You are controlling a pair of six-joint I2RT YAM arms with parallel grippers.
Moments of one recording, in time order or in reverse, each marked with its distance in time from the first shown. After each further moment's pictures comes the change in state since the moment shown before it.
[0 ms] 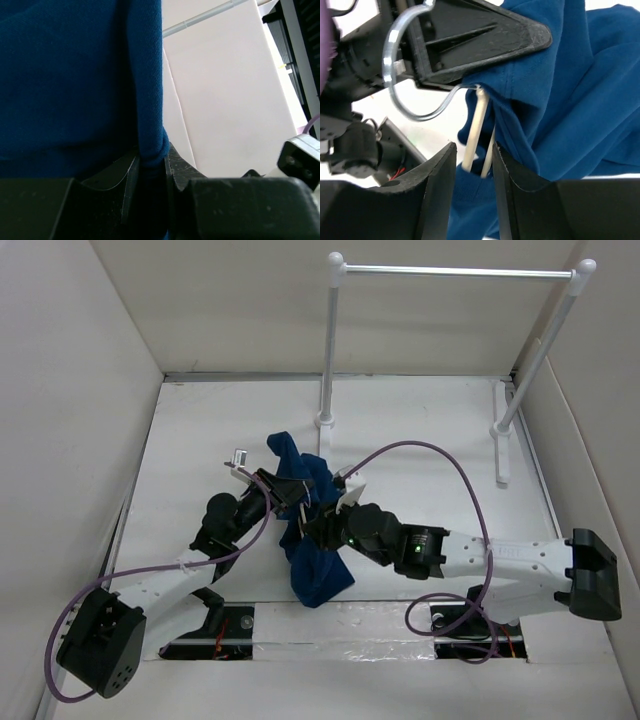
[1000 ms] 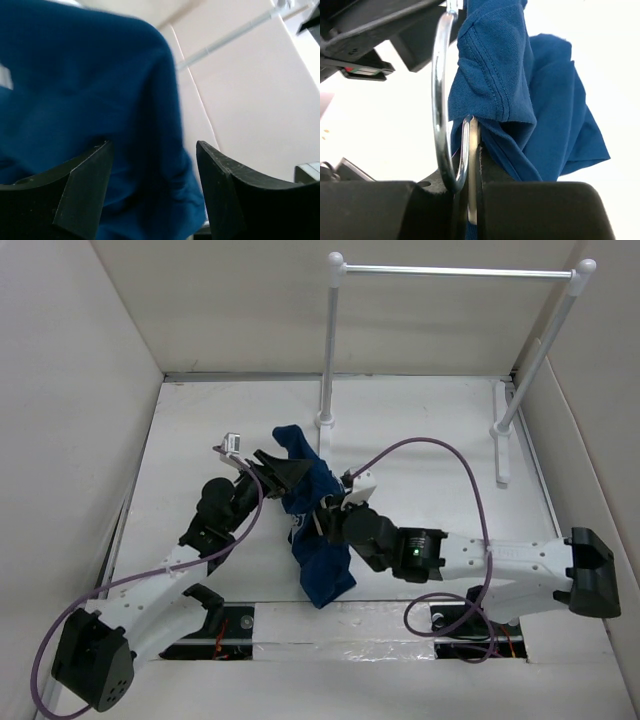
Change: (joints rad) left arm 0.002 -0.080 0.166 -0.282 -0.126 0.213; right arm 0.047 0.034 0.032 -0.045 0.306 -0.001
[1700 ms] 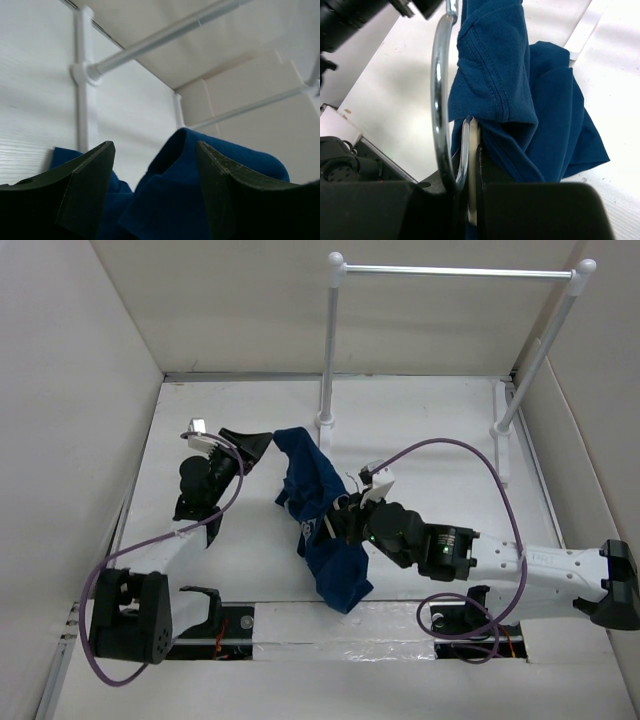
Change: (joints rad) left arm 0.390 0.244 0.035 0.176 0.146 -0.030; right arm -0.044 -0.182 -0.030 -0.121 -0.140 -0.017
